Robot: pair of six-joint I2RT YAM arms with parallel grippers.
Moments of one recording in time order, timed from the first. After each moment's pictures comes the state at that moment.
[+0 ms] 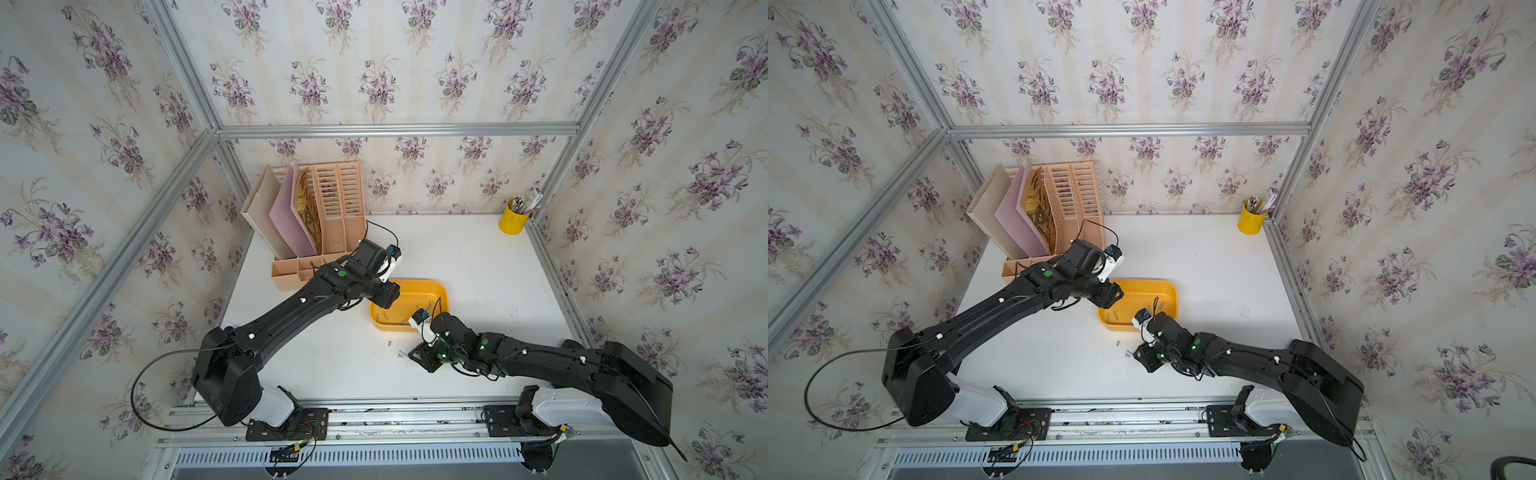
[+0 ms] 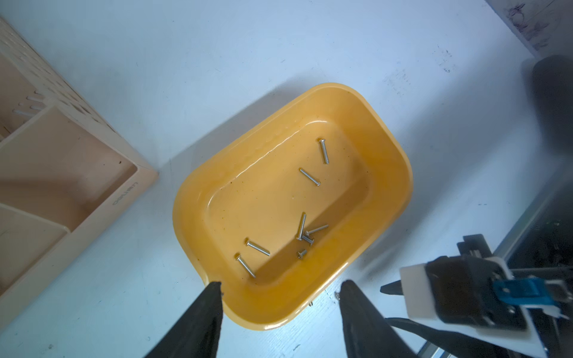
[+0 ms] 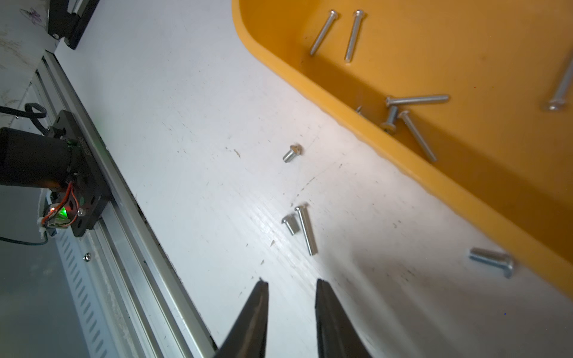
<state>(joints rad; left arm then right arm) -0.66 1.45 1.23 -0.70 0.10 -0.08 0.99 1.31 0.54 -0.10 -0.18 0.41</state>
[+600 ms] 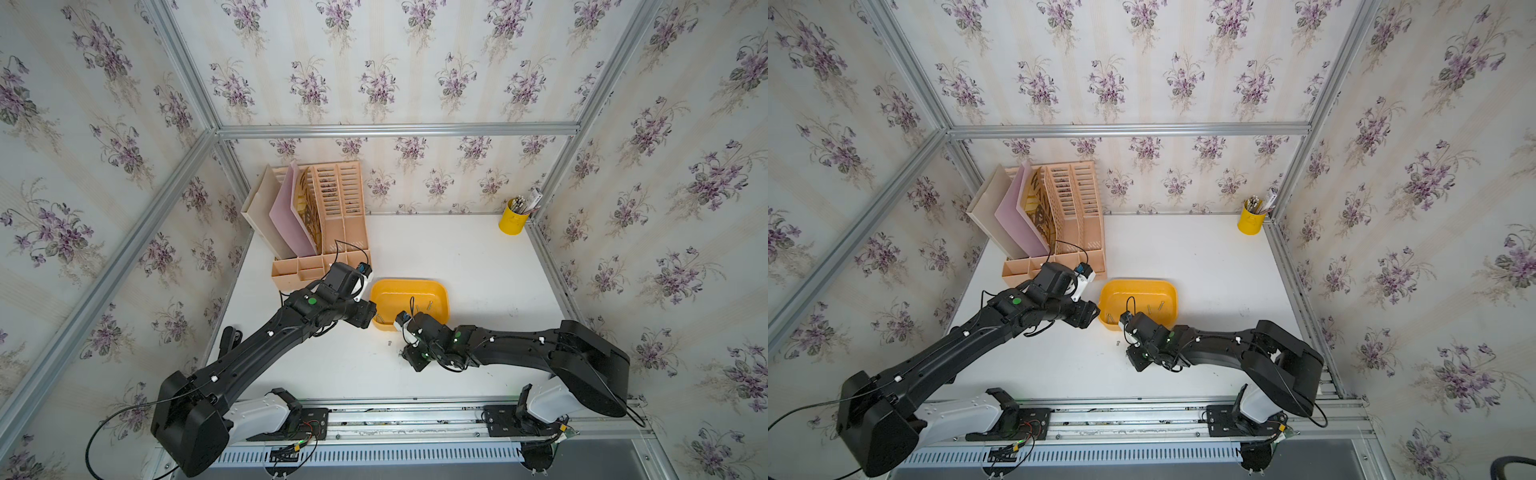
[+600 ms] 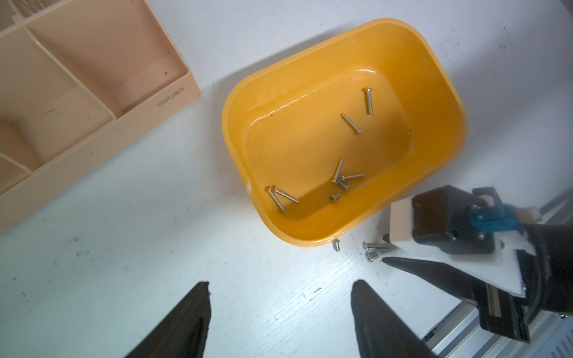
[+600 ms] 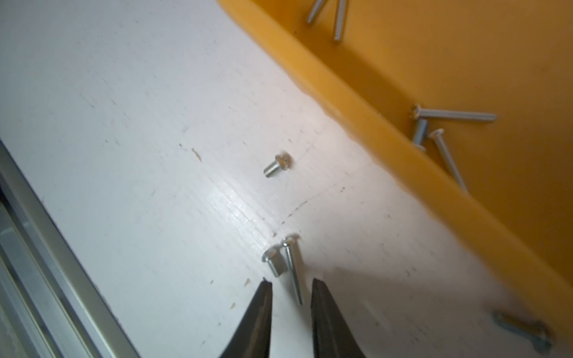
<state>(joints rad) -0.59 1.20 0.95 -0.70 0.06 -0.14 1.05 1.53 0.69 -0.19 -0.06 0.35</state>
